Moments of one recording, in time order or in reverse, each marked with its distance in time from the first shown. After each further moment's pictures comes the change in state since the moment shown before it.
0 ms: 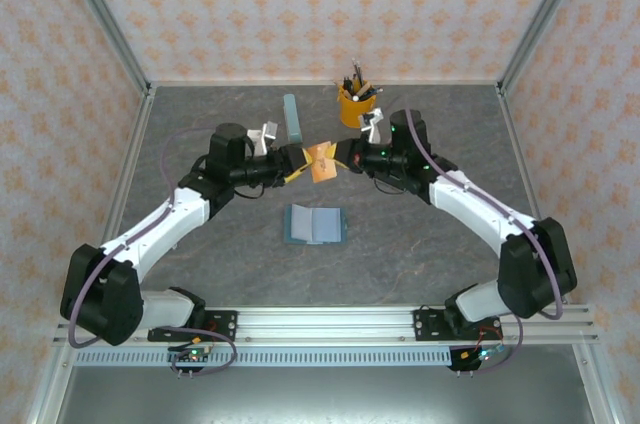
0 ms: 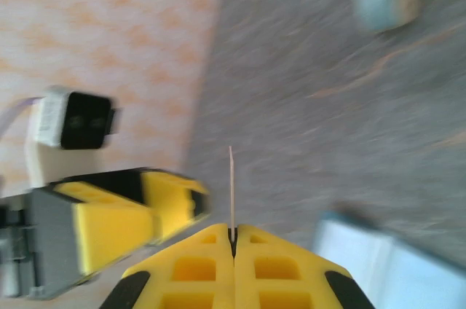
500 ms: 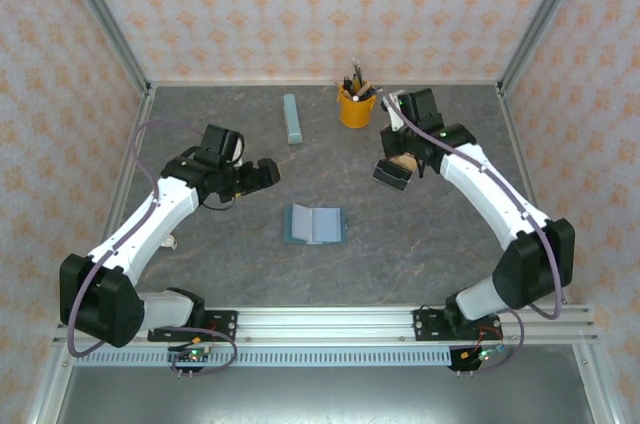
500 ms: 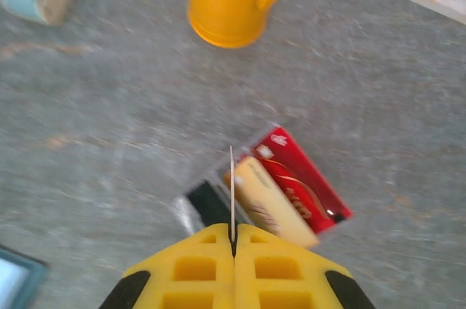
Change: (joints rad) left arm 0.047 -0.002 0.085 -0.507 -0.385 0.307; right arm -0.134 0.132 0.237 -0.435 0.608 -0.883
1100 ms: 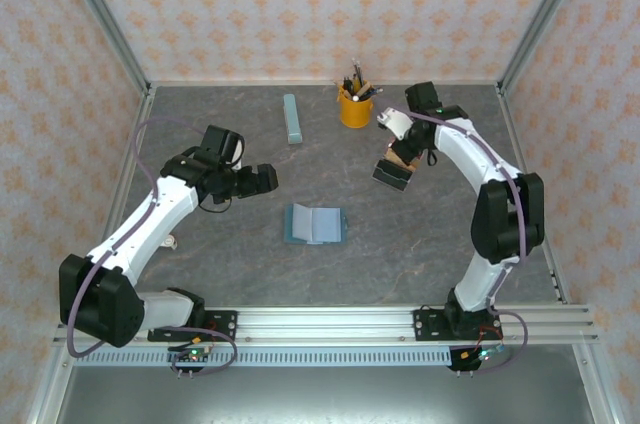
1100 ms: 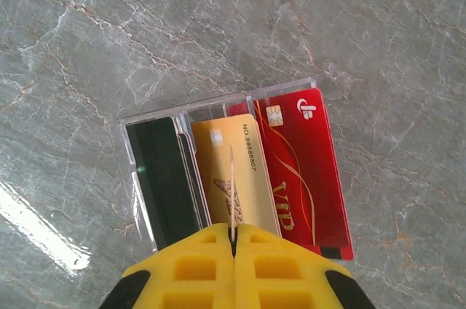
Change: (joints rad) left arm 0.000 0.005 0.006 -0.035 -0.003 0.055; right arm -0.090 0.245 0.094 -0.109 -0.130 -0.452
